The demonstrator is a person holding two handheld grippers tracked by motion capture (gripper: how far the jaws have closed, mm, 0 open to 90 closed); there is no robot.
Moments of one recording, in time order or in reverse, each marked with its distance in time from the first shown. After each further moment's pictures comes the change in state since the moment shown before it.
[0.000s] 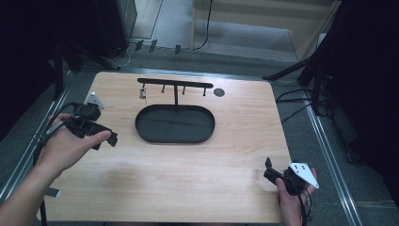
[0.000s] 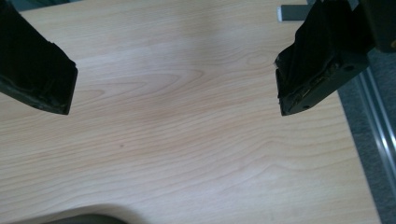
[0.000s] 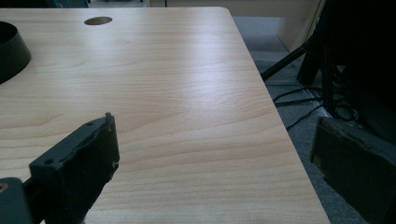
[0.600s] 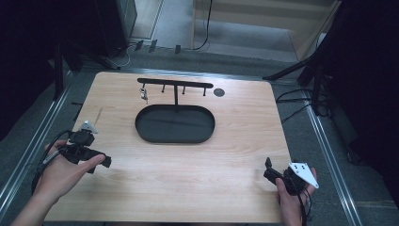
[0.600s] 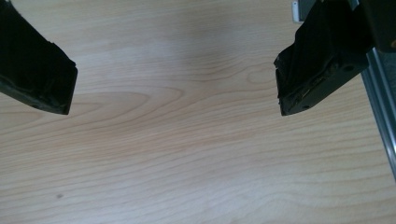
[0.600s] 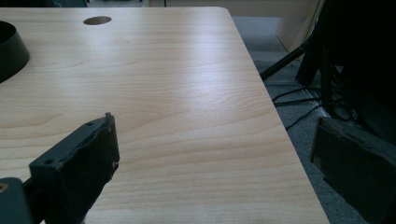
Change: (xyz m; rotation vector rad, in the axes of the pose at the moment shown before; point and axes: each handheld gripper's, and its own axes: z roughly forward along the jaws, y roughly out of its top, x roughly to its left) left arm 0.019 -0.052 0.061 -0.014 -0.011 -0.044; right arm 0.000 0.000 0.000 0.000 -0.004 0.002
